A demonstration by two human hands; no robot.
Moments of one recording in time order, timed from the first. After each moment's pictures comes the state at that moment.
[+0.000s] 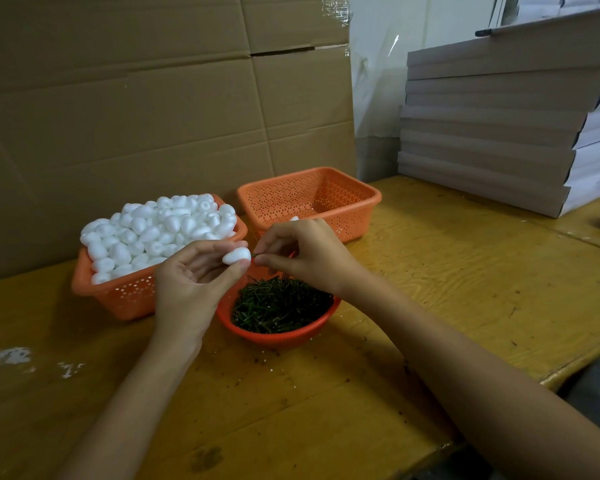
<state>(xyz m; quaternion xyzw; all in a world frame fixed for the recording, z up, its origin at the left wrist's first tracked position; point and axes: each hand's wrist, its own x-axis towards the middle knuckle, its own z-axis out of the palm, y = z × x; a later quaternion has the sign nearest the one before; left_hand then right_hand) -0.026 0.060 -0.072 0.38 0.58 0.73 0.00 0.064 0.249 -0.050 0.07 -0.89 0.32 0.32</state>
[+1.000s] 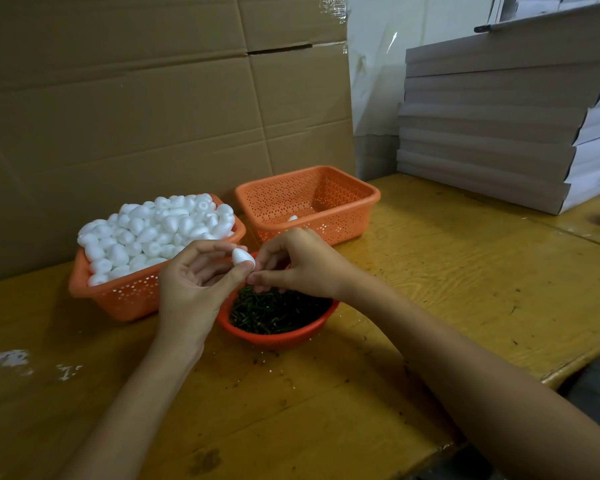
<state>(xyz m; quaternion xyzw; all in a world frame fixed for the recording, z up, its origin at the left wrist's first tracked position) -0.023 0.062 -0.073 0.38 0.59 0.71 0.01 0.066 0.241 -0.047 0.07 -0.91 0.35 0.20</state>
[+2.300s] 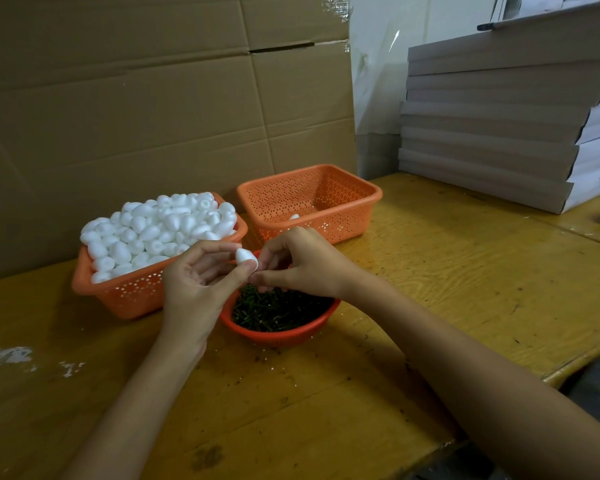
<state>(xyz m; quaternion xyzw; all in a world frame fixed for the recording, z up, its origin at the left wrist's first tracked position) -0.023 0.062 -0.073 0.36 0.60 0.71 0.01 0.066 0.241 -0.050 0.07 -0.92 0.35 0.19</state>
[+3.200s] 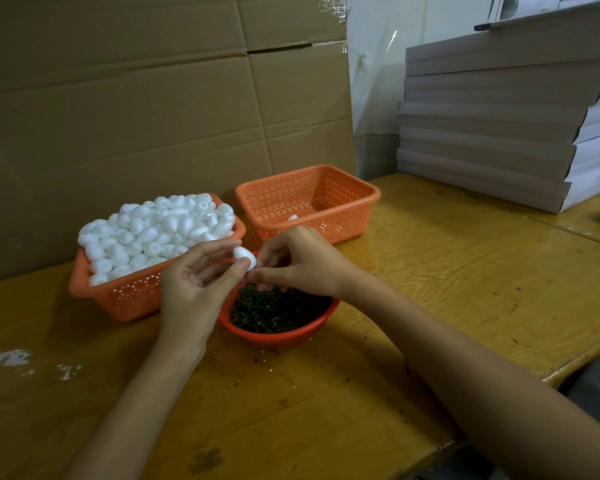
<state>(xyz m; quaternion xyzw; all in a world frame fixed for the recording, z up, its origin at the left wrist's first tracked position) -0.018 0.063 -0.071 0.37 0.60 0.71 0.00 0.066 0.242 -0.049 0.06 -0.90 0.39 0.20</state>
